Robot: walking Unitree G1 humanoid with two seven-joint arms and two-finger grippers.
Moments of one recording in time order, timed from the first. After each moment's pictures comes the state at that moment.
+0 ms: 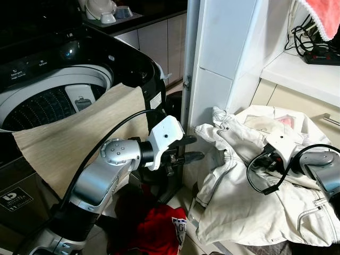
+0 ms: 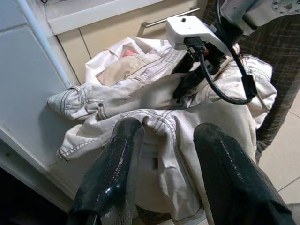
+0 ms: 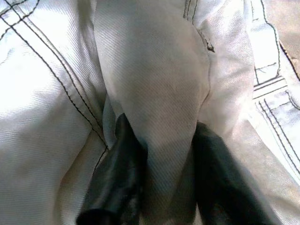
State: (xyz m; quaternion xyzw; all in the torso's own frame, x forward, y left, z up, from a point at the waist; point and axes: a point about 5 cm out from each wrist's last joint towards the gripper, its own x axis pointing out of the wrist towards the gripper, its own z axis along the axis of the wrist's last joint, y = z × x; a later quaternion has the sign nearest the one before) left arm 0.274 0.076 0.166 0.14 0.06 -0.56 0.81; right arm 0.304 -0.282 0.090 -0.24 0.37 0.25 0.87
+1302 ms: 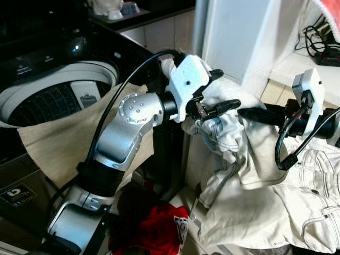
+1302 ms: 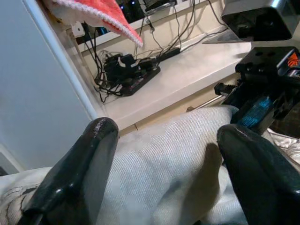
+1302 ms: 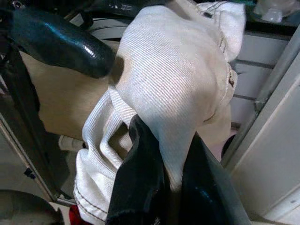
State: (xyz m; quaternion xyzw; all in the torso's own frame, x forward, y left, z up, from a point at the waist) left arm 0.311 0.034 0.254 0.14 -0.13 -0.54 0.82; right arm 0.286 -0.224 0.238 -0.09 0.08 0.47 0.87
